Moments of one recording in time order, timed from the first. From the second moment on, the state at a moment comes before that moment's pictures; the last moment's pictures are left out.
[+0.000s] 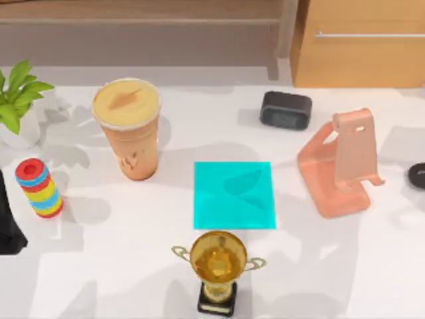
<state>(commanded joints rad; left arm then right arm) 0.00 0.00 0.00 0.00 0.00 0.00 -0.05 1.20 0.99 -0.72 0.06 -0.99</state>
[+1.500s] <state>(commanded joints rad) 0.00 0.00 0.00 0.00 0.00 0.00 -0.03 2.08 1.44 -0.91 0.00 -1.55</state>
